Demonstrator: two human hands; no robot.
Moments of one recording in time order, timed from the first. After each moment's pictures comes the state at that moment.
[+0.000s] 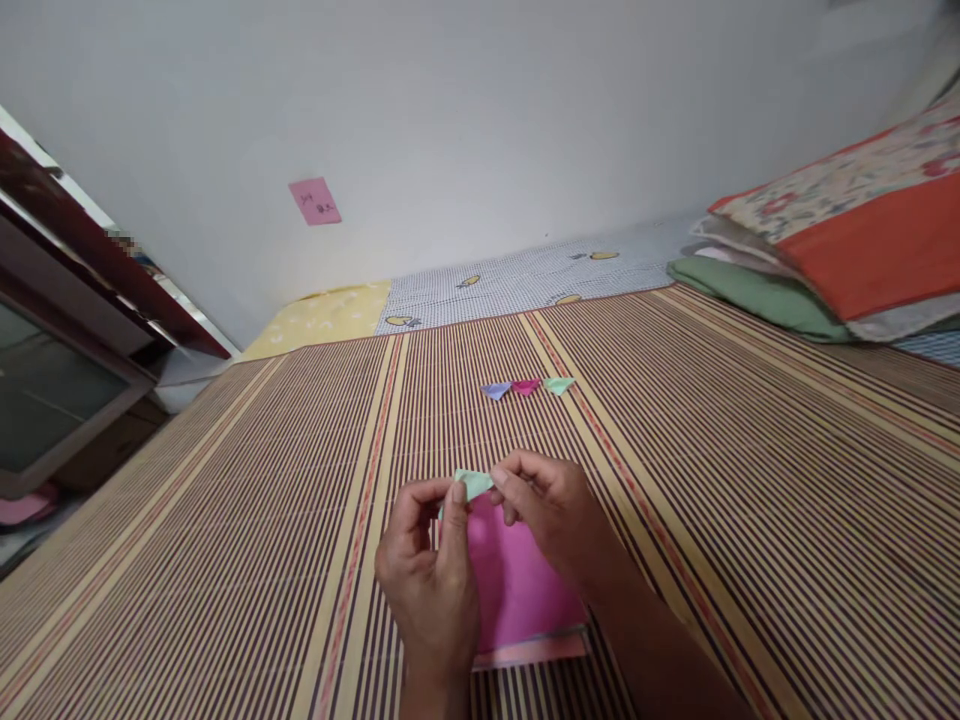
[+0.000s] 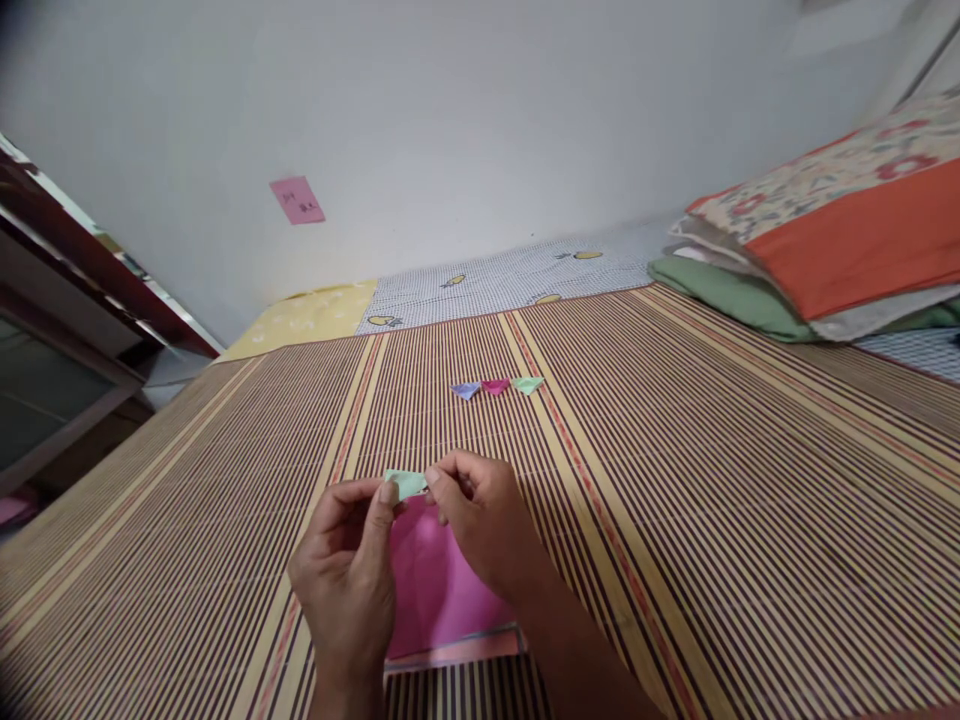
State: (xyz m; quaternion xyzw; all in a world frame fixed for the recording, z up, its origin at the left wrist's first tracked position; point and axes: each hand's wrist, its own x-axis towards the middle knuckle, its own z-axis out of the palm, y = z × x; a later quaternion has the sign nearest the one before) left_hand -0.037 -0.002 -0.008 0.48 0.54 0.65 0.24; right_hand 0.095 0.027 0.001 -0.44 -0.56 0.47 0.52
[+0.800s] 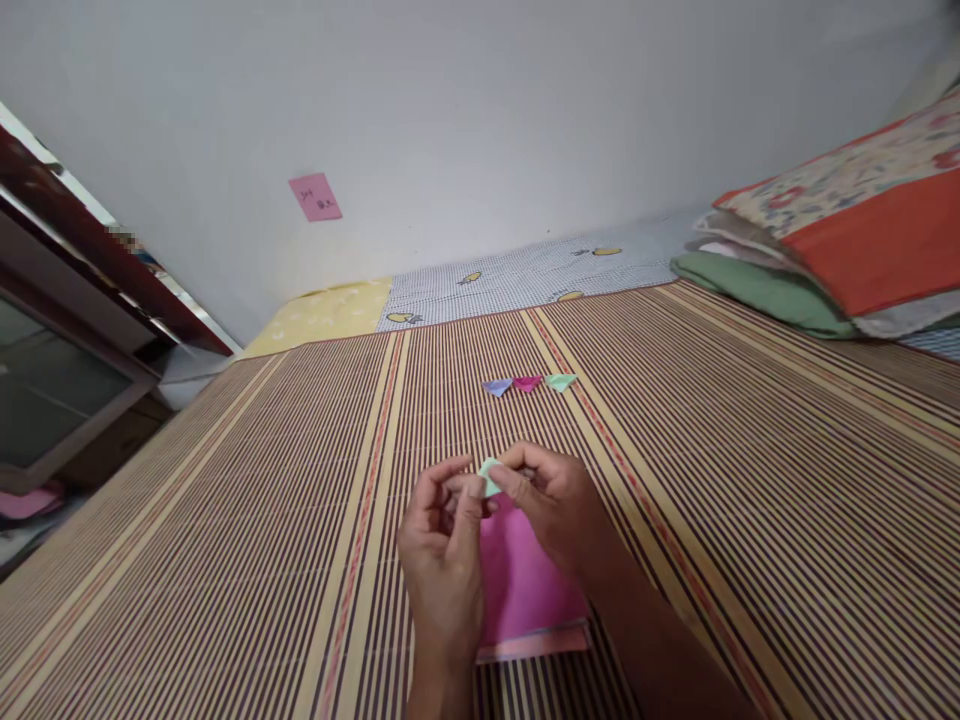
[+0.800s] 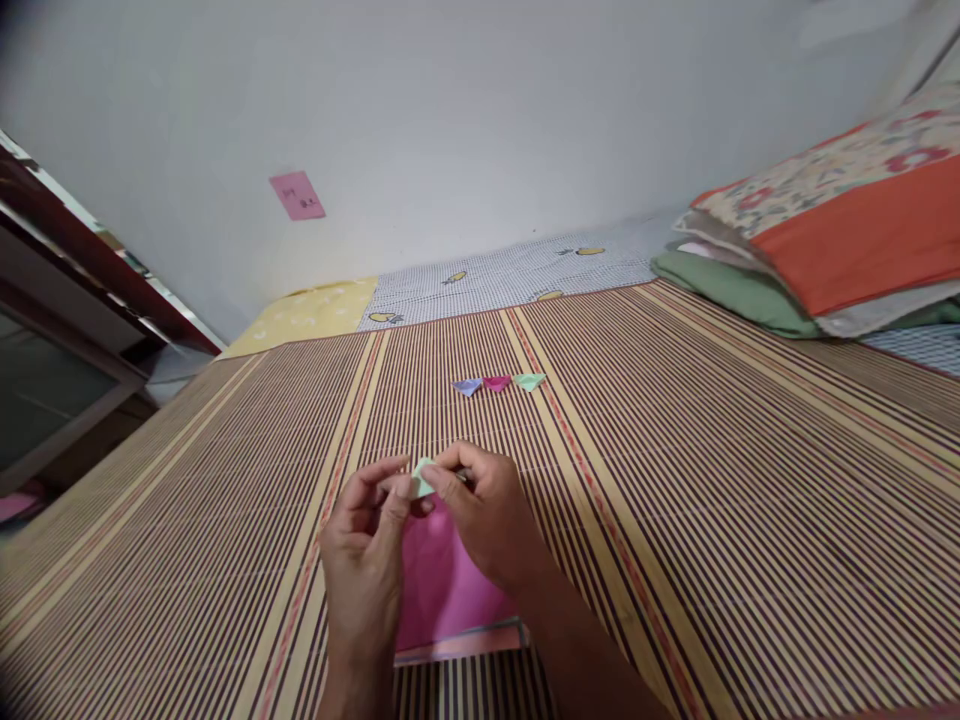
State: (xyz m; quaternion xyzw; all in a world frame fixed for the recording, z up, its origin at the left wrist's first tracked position) left_hand -0.030 0.003 -0.003 0.46 0.50 0.62 0.39; right_hand 0.093 0.030 -0.006 -0.41 -0.55 0.47 0.55
